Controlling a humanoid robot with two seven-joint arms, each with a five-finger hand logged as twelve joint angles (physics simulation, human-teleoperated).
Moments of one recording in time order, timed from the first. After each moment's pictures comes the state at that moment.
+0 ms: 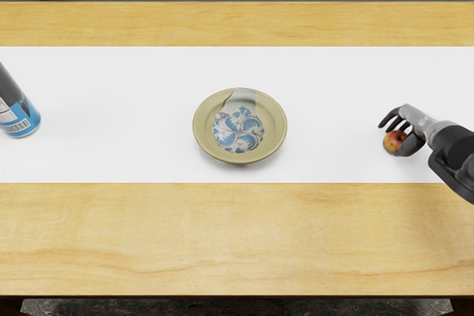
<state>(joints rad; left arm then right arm) 0.01 0.00 0.34 -0.19 0.30 0.06 0.19 0.73 -0.76 0.43 1.46 -1.22 -0.15 -0.61</state>
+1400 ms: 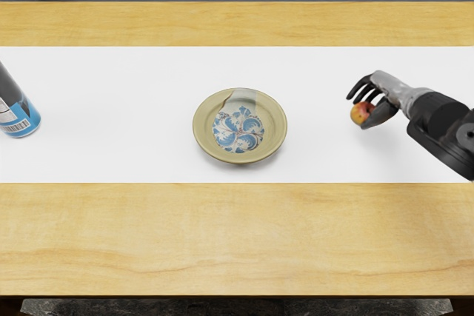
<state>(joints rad) 0.01 0.00 0.34 -0.19 0.30 0.06 0.19 0.85 -0.71 0.46 1.50 -1.12 -0.14 -0.61</state>
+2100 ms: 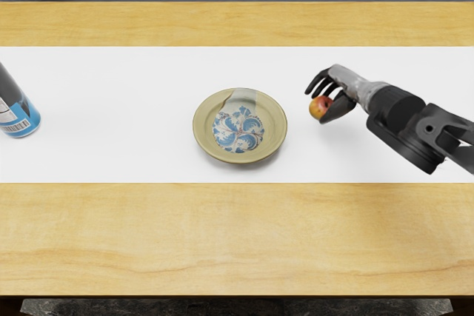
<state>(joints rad) 0.01 0.00 0.34 -0.19 0.30 0.06 0.19 0.90 -0.56 0.46 1.48 -1.12 -0.15 -0.61</state>
